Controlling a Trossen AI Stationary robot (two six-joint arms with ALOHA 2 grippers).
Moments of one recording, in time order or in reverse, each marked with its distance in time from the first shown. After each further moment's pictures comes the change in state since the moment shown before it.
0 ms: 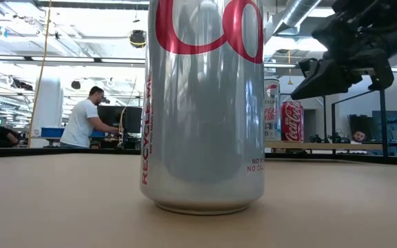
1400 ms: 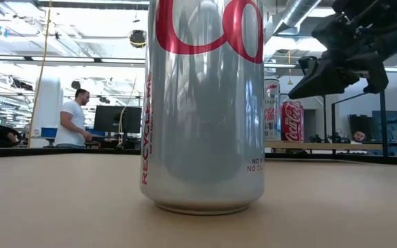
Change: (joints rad) left arm -0.234 0.000 0.053 0.032 -0.002 -0.492; right arm -0.002 0.000 -0.001 0.016 0.040 -0.056
